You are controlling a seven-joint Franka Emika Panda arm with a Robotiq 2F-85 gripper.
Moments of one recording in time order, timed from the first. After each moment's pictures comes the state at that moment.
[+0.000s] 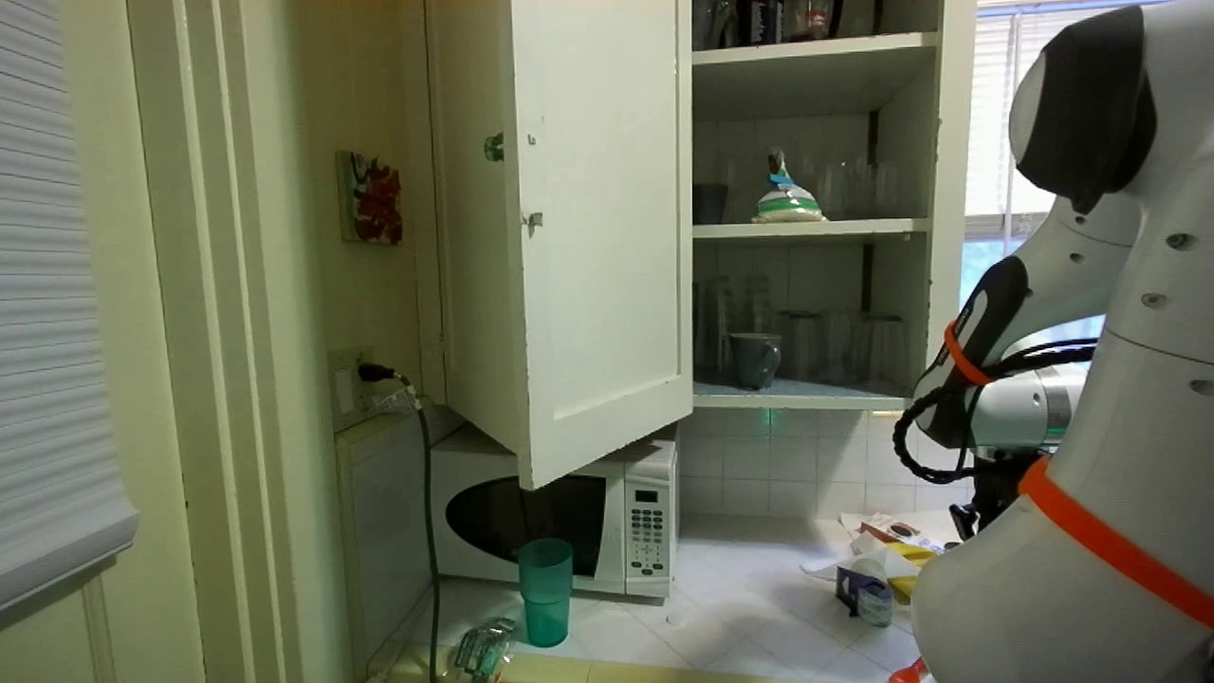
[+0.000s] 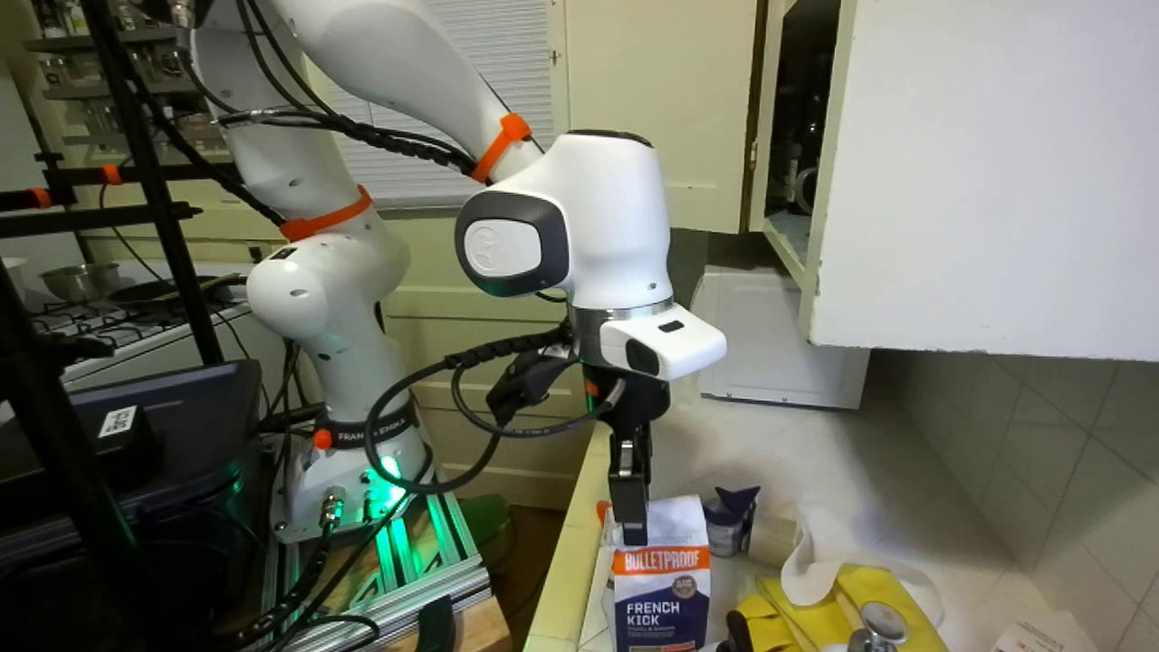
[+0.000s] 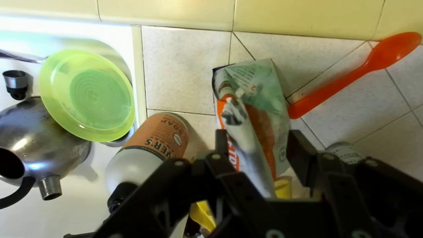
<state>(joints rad) -0.58 -0.24 -0.52 -2.66 -0.31 2.56 -0.22</state>
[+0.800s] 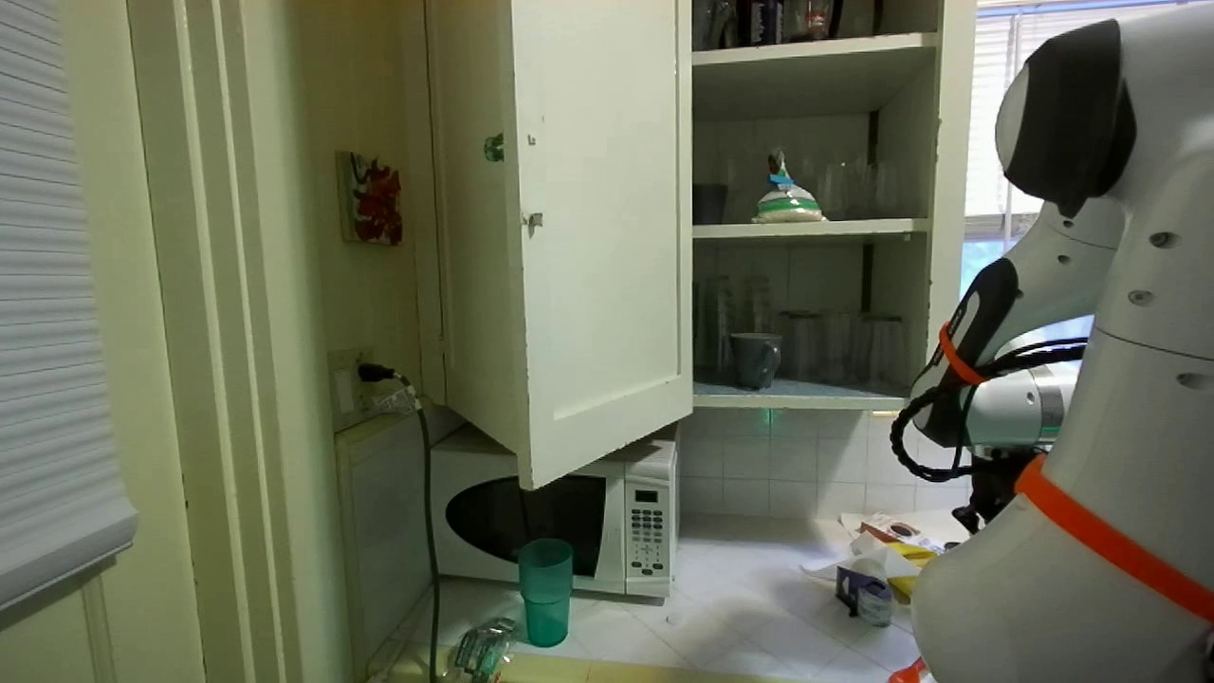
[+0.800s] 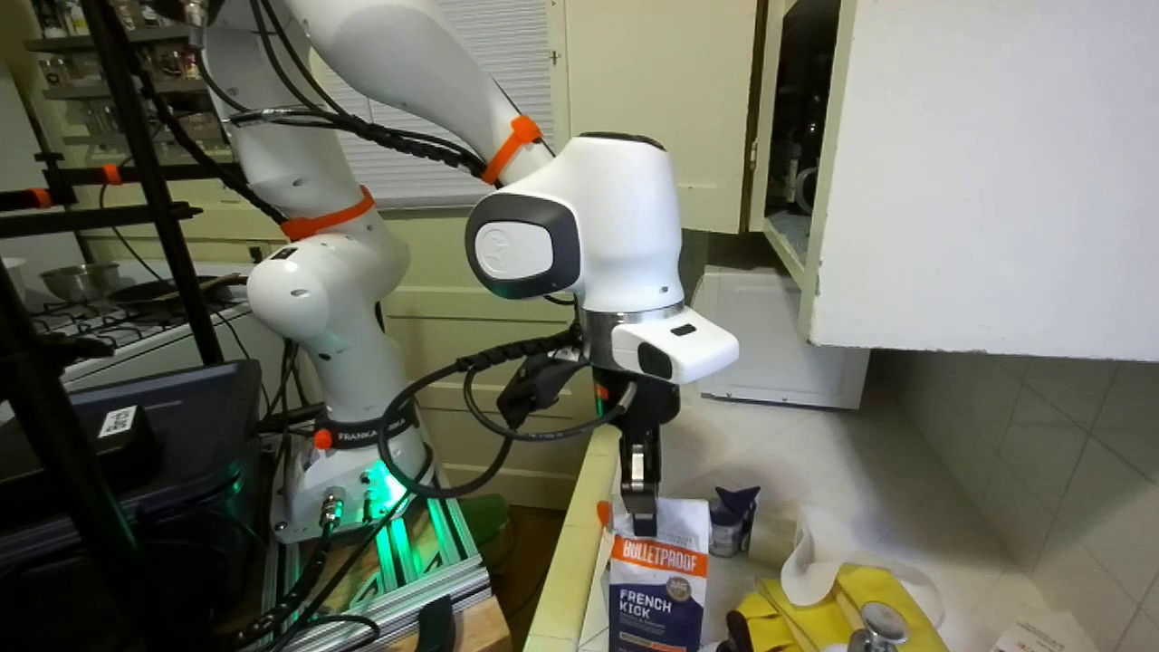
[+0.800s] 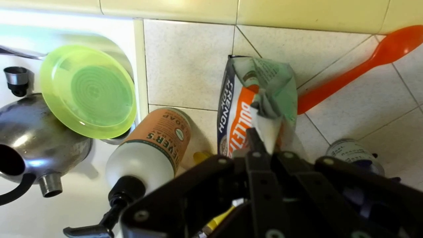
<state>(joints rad) -0.57 -0.20 -0.52 -2.63 -0.29 2.56 -0.23</state>
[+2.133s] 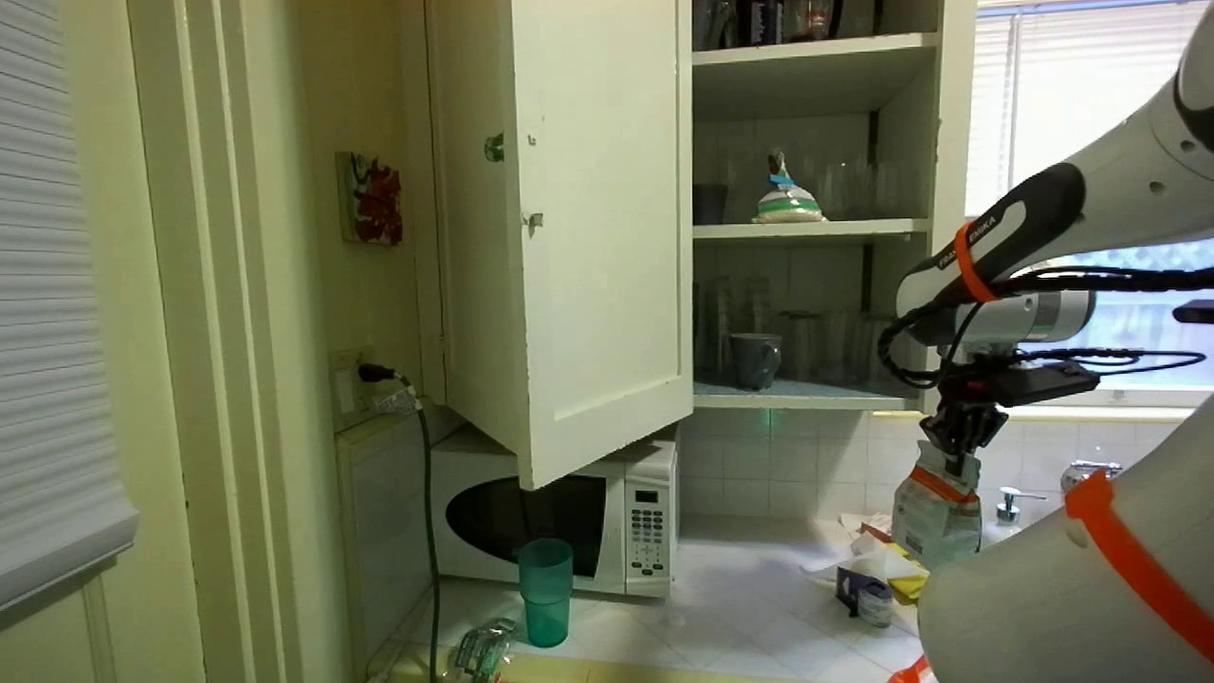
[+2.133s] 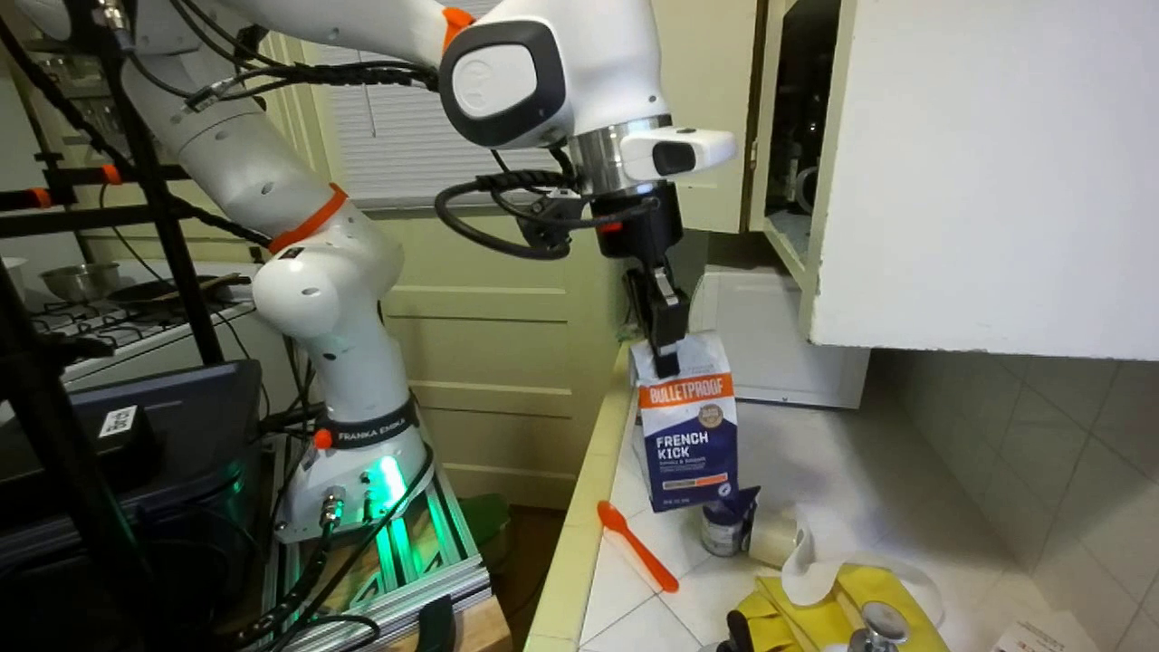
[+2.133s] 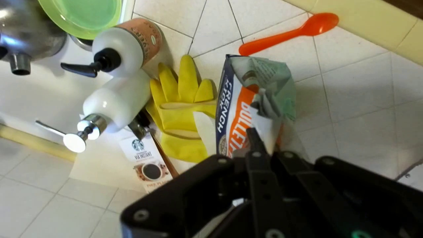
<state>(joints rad) -0.48 -0.56 -0.46 -2.57 -0.28 2.27 -0.45</state>
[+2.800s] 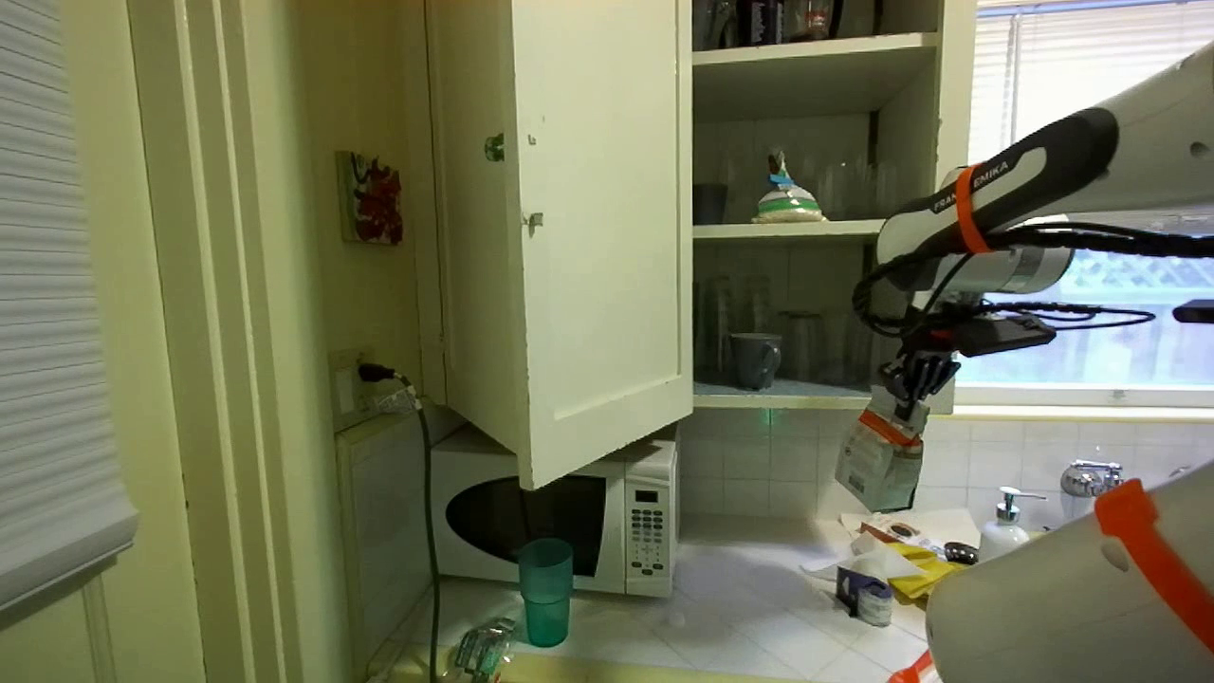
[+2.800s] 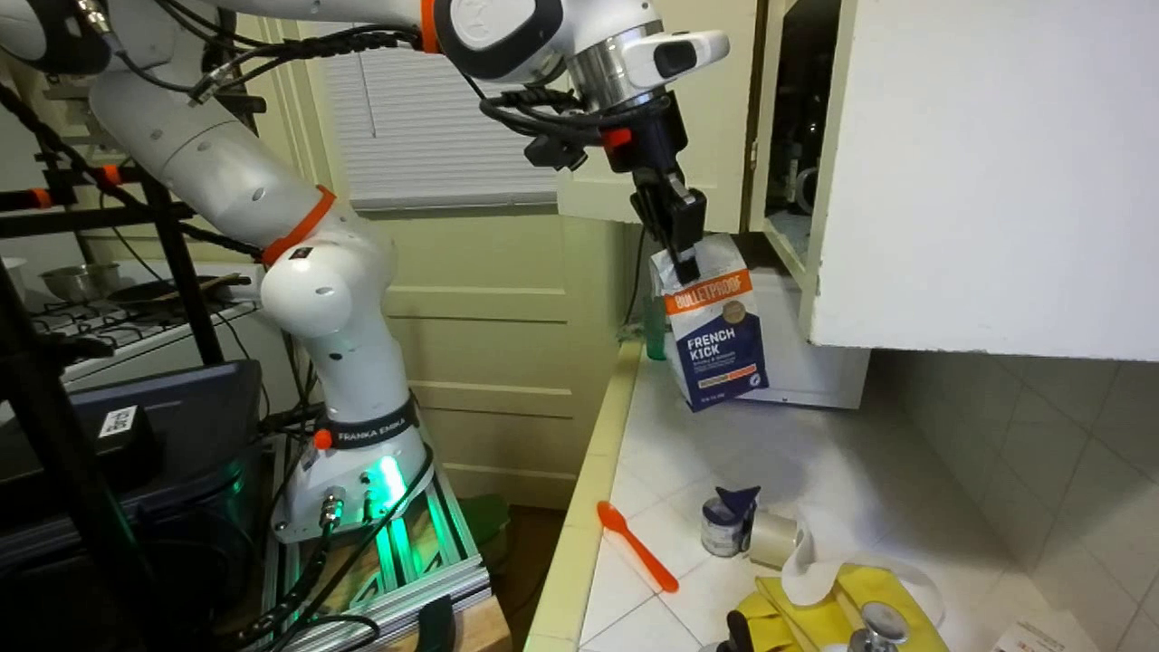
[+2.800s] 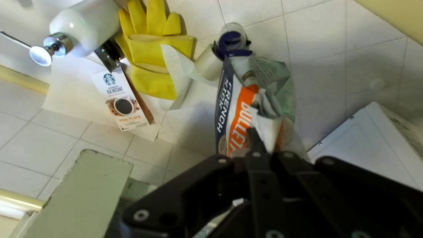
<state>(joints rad) -0.37 -0.68 -0.42 -2.51 -0.20 2.21 -0.44</state>
